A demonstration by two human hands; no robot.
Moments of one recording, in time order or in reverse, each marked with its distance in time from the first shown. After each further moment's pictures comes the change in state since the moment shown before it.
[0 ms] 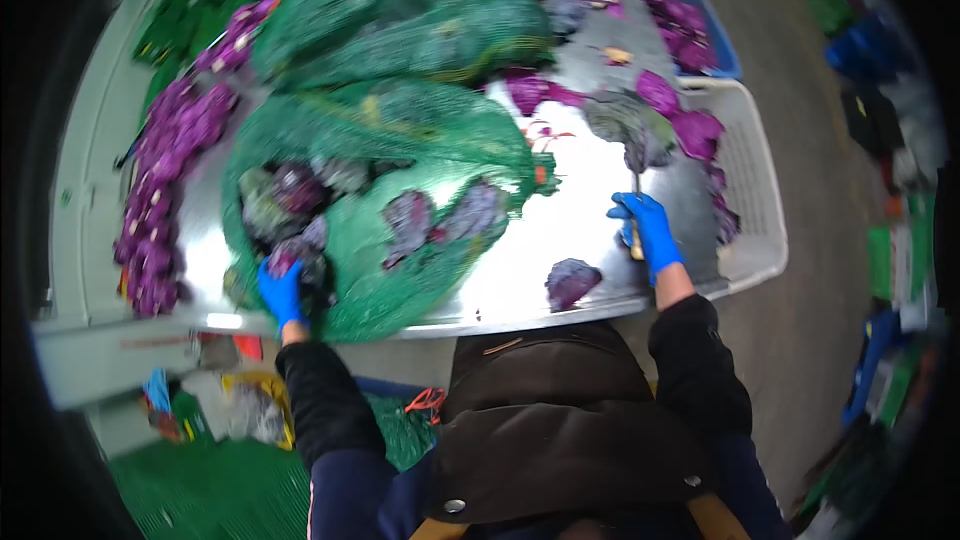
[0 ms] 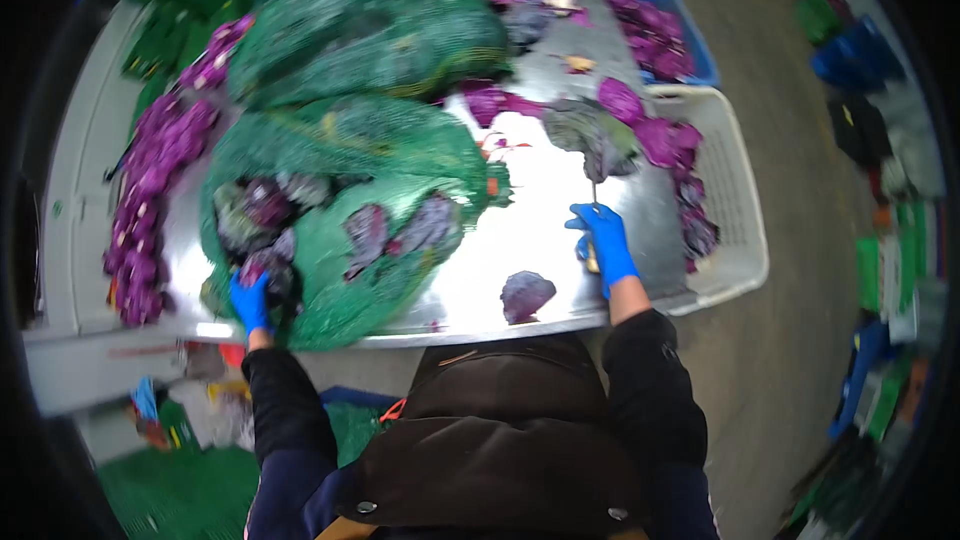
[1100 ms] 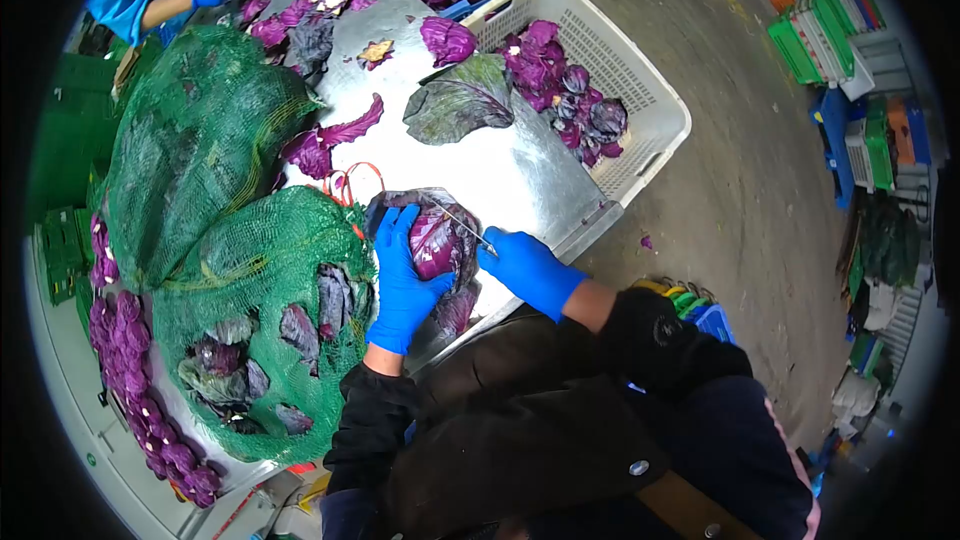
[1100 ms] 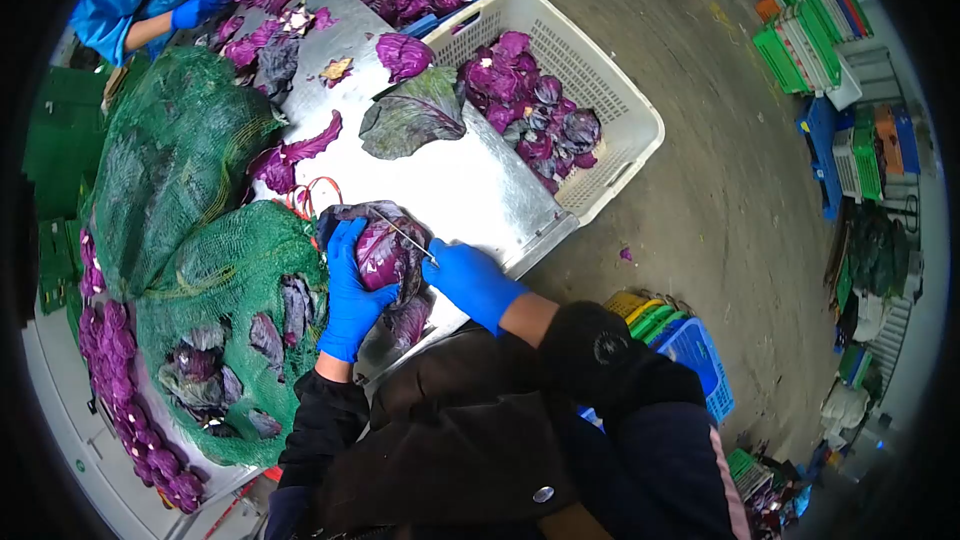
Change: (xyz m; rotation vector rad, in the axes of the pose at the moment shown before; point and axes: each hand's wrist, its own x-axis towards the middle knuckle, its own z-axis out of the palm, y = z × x) left_hand -0.259 0.311 0.287 -0.029 -1.168 0.690; right_hand -0.099 -0.009 -0.001 -0.802 0.058 -0.253
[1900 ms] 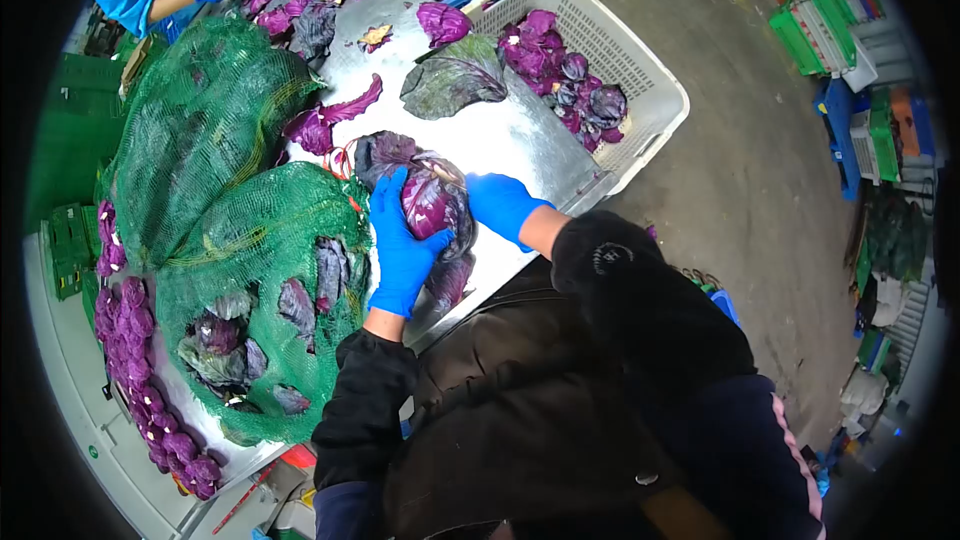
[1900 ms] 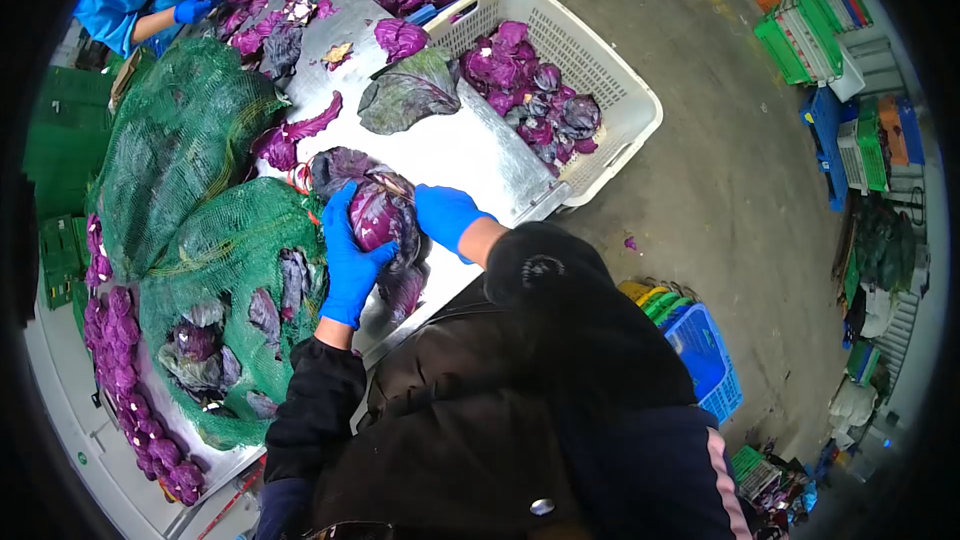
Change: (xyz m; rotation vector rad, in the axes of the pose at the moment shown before) left_hand -0.007 0.000 0.015 -0.070 0.118 -0.013; right_hand 0.051 0.009 0.005 -0.293 -0.107 -0.018
